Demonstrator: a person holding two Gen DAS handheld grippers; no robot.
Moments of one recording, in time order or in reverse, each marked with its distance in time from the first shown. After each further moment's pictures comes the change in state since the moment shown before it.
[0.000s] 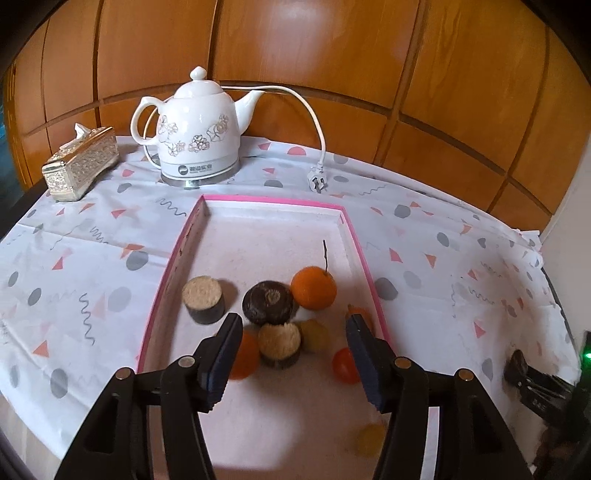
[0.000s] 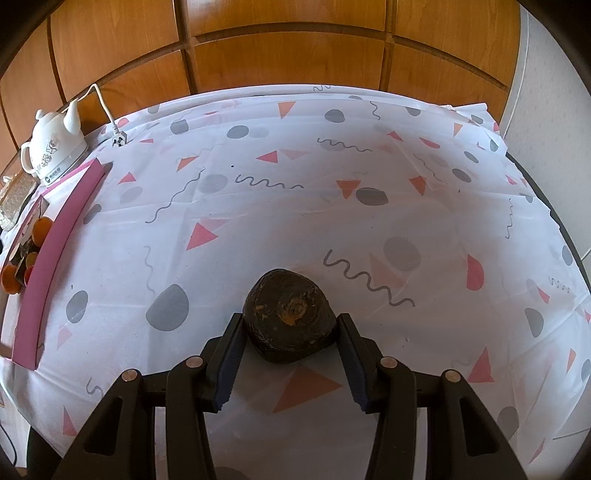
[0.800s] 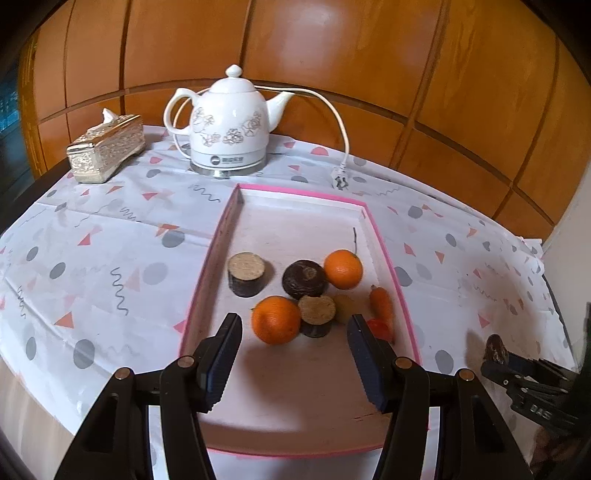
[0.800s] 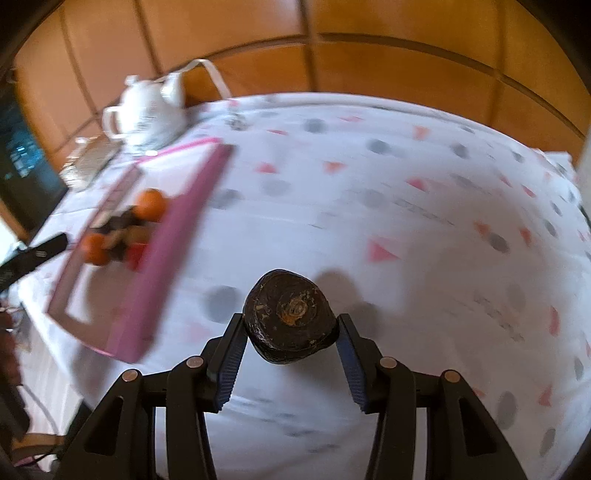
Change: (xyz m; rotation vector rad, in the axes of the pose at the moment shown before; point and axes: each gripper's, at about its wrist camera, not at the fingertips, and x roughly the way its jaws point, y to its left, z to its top) left arm -0.026 0.030 -0.019 -0.053 -0.009 0.027; right arm -0.028 0.106 0.009 -0.194 0.007 0.281
